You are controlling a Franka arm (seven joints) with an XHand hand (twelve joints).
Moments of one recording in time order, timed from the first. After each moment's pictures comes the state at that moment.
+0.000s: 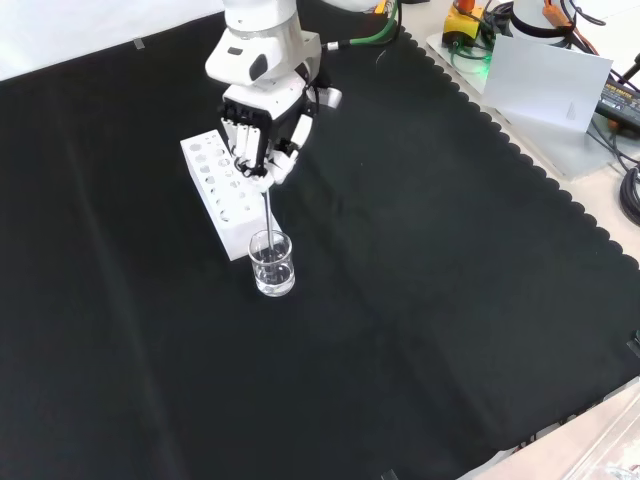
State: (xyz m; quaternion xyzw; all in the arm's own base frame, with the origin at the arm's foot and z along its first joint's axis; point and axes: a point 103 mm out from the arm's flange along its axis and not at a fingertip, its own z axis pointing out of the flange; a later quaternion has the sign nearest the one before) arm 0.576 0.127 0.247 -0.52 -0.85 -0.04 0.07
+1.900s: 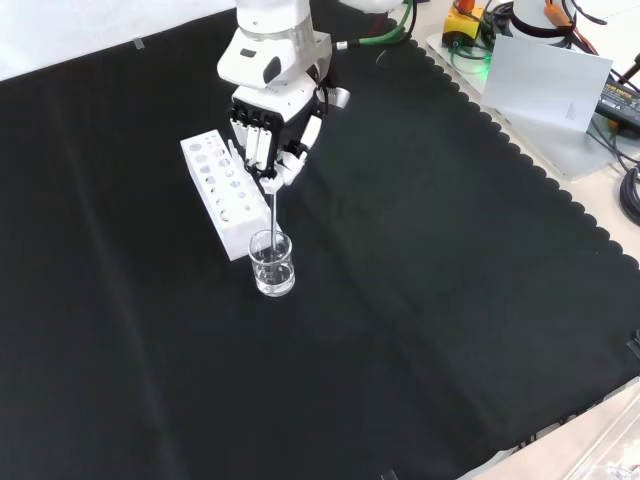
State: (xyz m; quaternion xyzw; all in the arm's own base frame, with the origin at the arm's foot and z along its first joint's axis) arm 0.564 0.136 0.254 -0.51 -0.86 -0.03 0.05
